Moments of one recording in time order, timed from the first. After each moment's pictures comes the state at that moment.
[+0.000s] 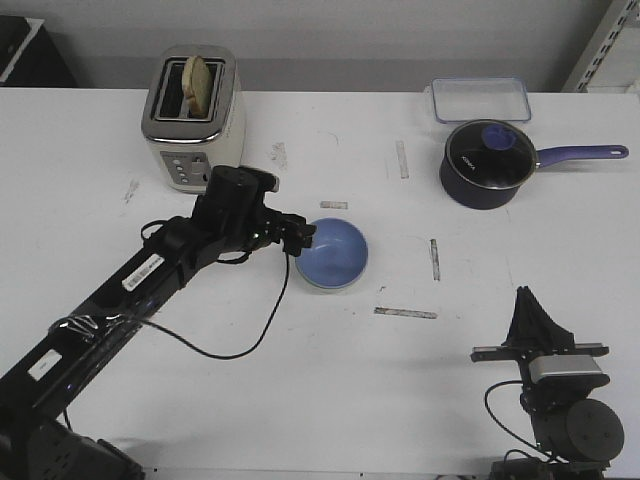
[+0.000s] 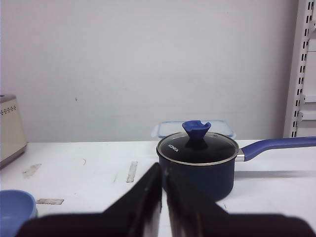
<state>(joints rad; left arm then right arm) -0.51 1.59 1.44 -0.40 0.29 -0.21 0.10 0.22 0.37 -0.05 0.03 0.06</state>
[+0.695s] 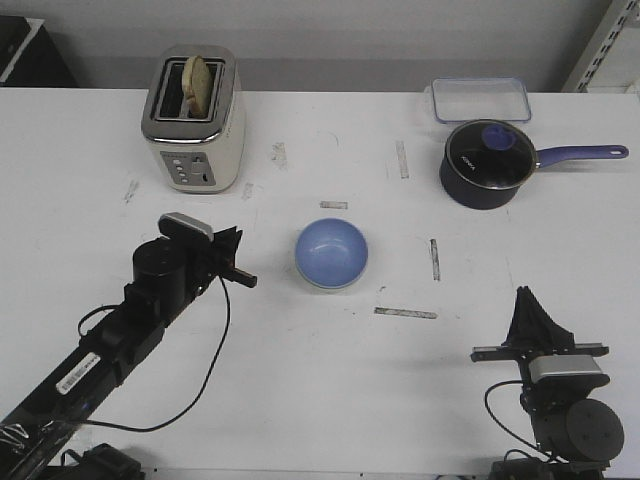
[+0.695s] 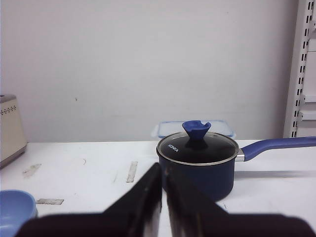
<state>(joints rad) -0.41 1.11 0.83 0.08 0.00 -0.04 0.10 0.22 0.37 -0.05 0.03 0.06</state>
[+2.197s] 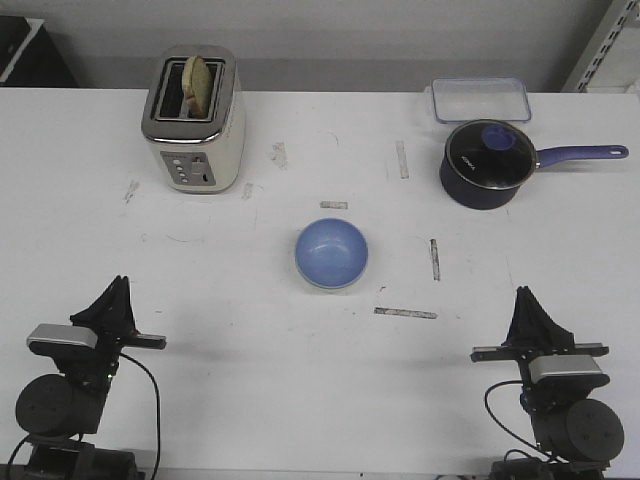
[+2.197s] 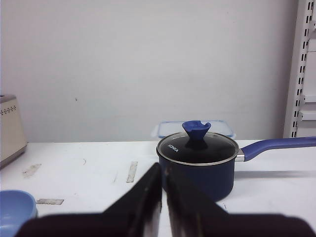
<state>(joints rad) -0.09 0.28 0.40 0.06 -0.04 0.01 0.10 0.22 0.37 -0.05 0.03 0.06</state>
